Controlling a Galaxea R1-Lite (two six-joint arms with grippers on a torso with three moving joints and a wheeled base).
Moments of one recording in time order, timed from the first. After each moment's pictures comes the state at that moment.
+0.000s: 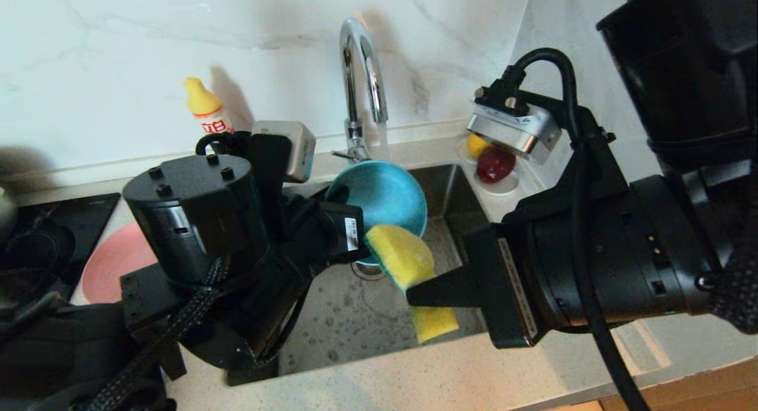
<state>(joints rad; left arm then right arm) -0.84 1.65 -0.80 -0.89 0.60 0.02 1.02 1.60 -1.61 0.57 0.12 0.55</state>
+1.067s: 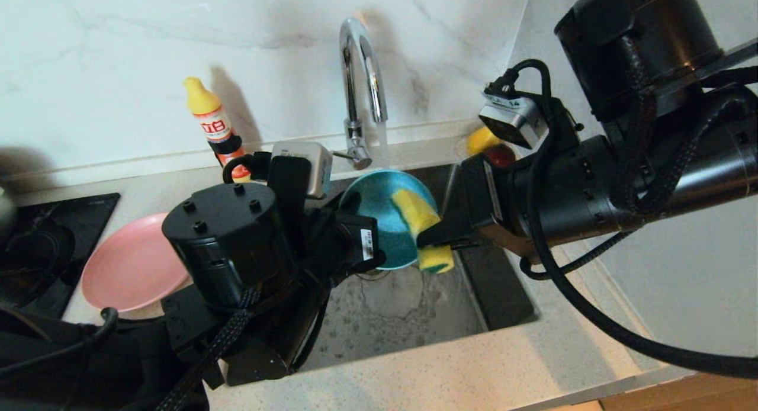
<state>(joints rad) -0.85 1.73 -0.76 -1.07 0.61 0.05 0.82 1.68 -1.71 0.59 0.27 0.71</state>
